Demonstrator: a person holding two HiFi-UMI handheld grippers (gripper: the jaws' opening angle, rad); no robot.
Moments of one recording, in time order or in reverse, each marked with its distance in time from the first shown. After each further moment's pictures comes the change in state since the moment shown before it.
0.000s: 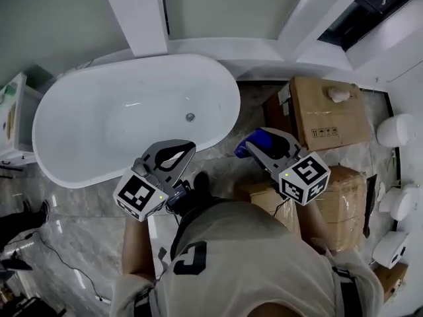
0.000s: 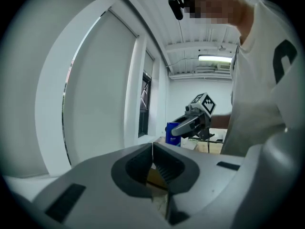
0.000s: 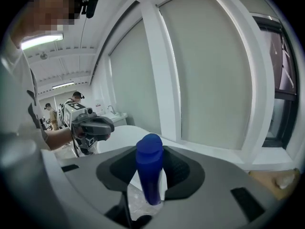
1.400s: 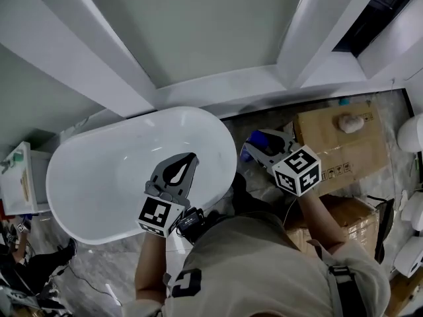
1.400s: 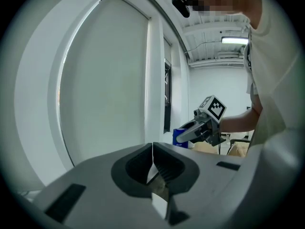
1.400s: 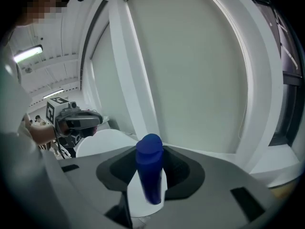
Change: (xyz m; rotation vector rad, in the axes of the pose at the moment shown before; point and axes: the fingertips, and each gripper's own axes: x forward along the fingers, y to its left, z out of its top) left arm 0.244 0.174 0.058 -0.012 0.085 0.230; right arm 0.109 -0.302 0.036 0.101 0.036 0.000
